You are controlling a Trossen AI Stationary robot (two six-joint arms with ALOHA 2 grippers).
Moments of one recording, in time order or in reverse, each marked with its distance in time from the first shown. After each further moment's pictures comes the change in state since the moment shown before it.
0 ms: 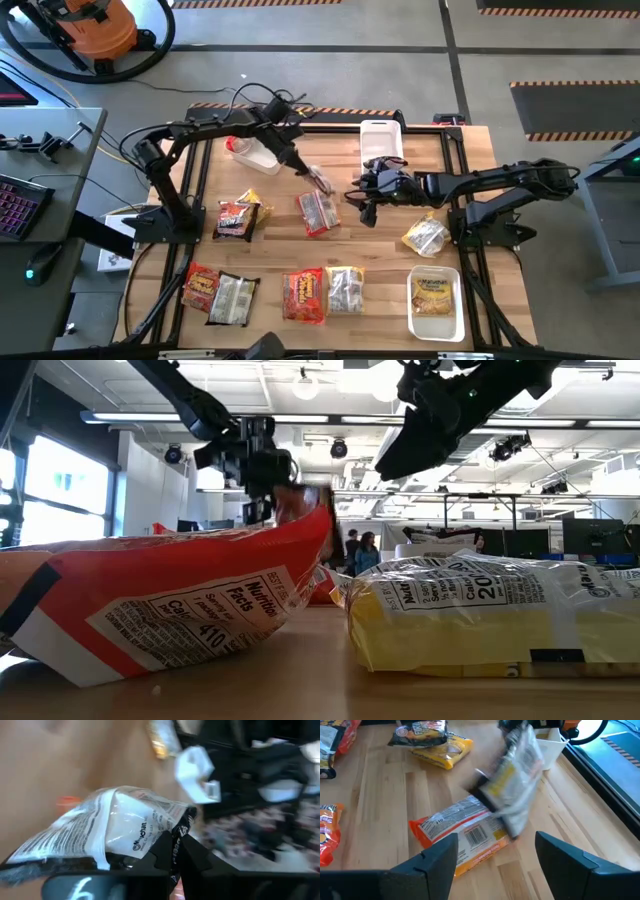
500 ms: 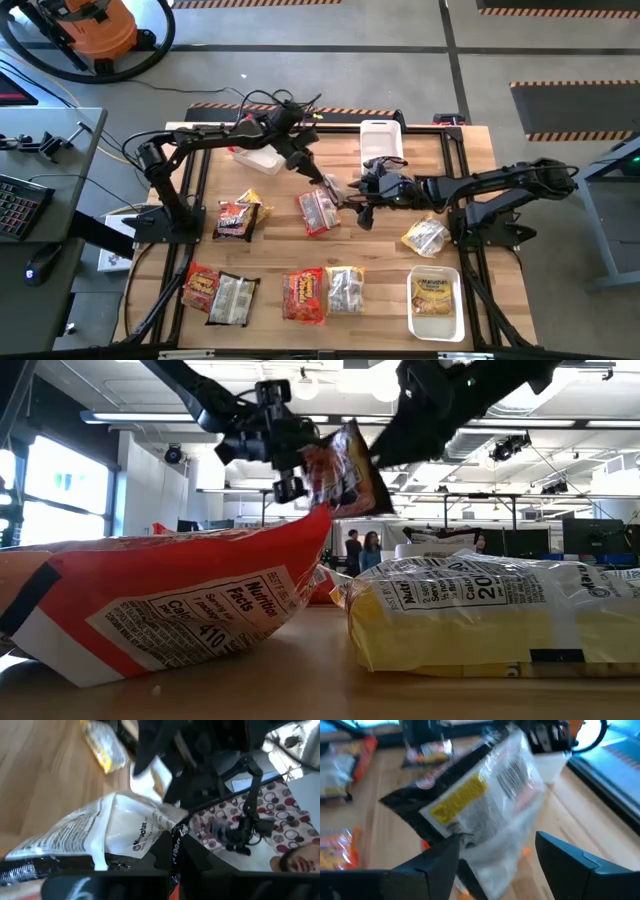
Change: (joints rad) left arm -0.128 -0.002 0.000 0.380 0.083 -0.283; right arm 0.062 0.006 0.000 0.094 0.053 0.065
